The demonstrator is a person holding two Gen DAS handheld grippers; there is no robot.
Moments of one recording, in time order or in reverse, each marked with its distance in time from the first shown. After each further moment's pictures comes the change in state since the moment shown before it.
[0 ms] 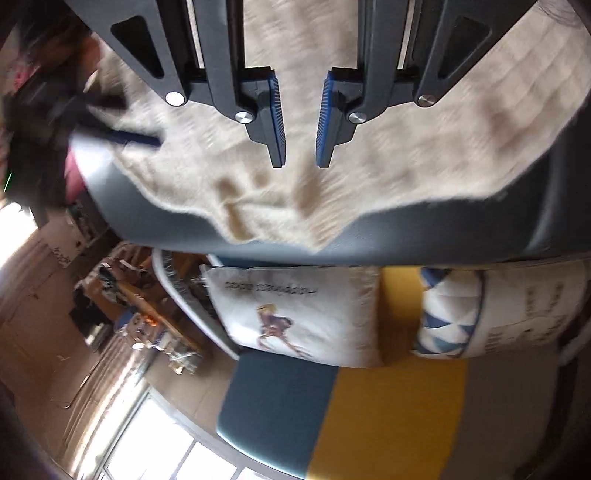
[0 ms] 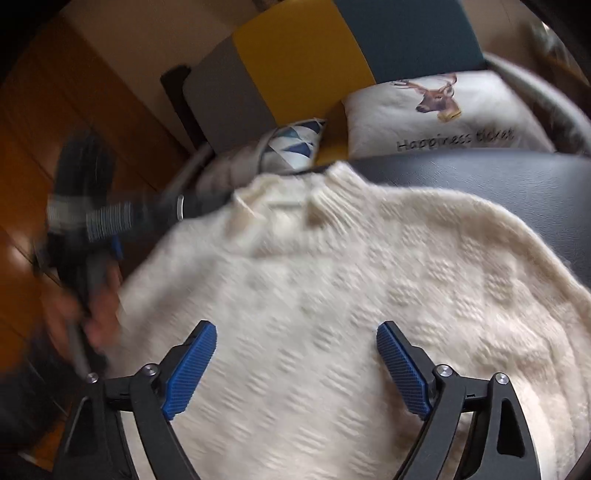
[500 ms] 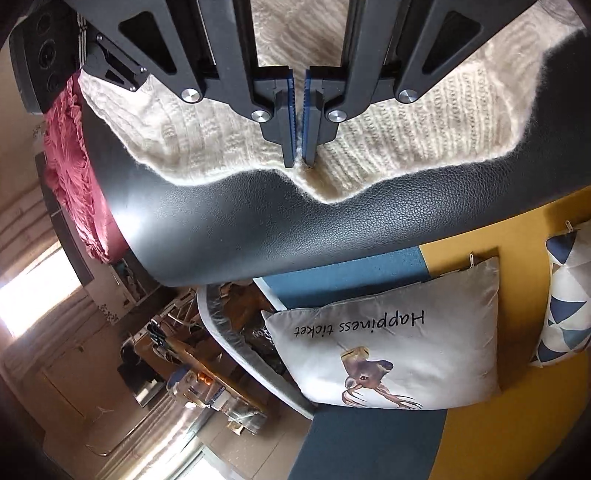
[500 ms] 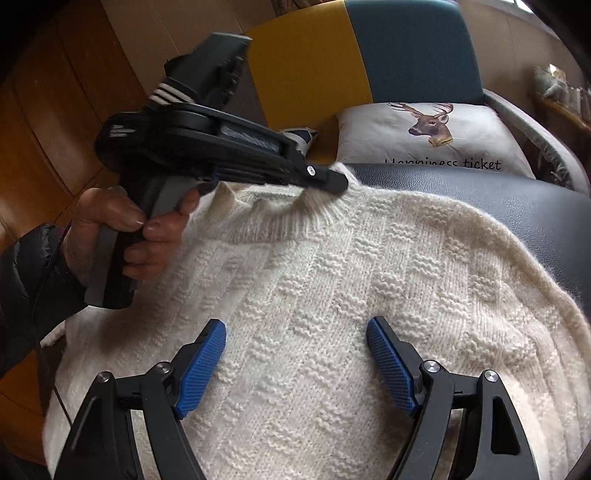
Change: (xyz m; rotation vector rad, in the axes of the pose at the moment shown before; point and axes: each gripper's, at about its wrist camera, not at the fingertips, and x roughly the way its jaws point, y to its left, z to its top) left arm 0.136 -0.079 0.075 0.164 0.227 -0.251; right arm 0.012 0.006 -0.044 -0.175 -0.032 -0.265
